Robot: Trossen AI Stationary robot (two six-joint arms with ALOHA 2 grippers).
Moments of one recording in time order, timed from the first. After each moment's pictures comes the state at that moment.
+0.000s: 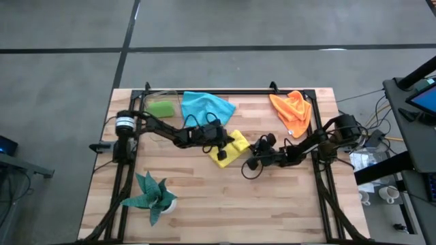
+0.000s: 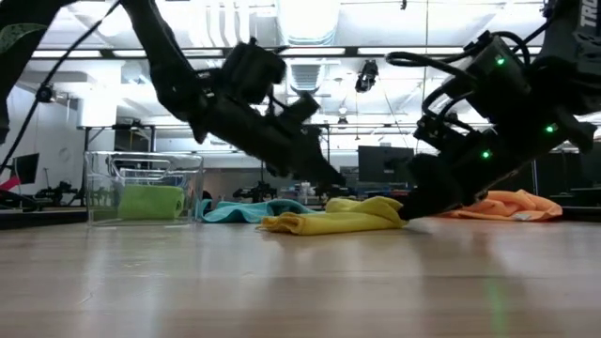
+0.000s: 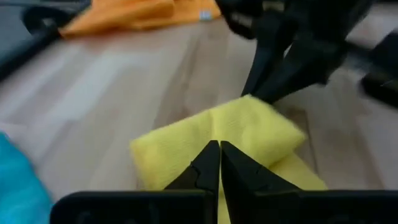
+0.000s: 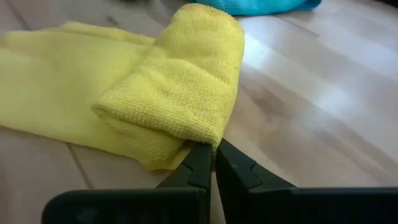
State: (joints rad) left arm 0.12 1.93 0.90 0.63 -0.09 0.01; right arm 0.18 1.73 0.39 0.59 0.69 0.54
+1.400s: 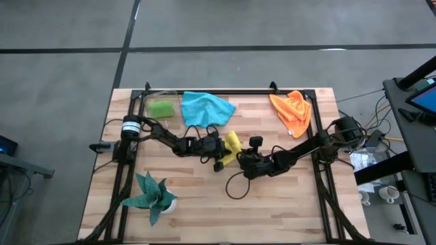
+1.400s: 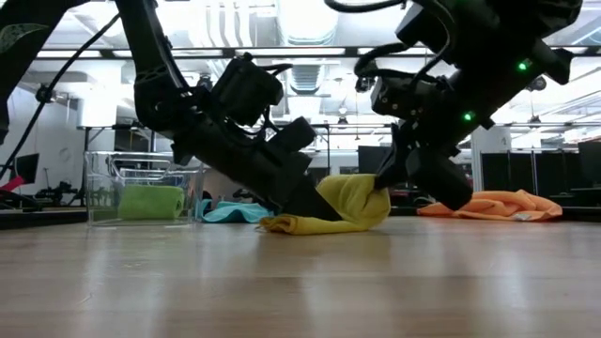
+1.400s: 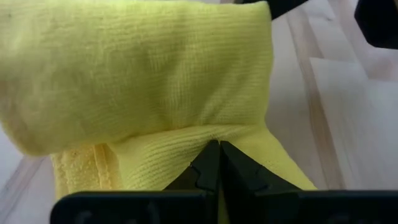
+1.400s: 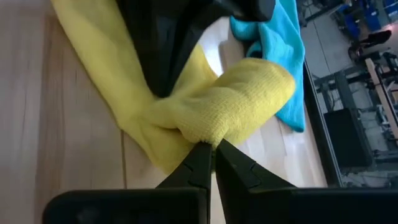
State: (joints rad) left arm 0.04 2.01 0.84 0.69 -0.09 -0.10; right arm 0.30 1.73 0.79 -0.04 0.82 -0.06
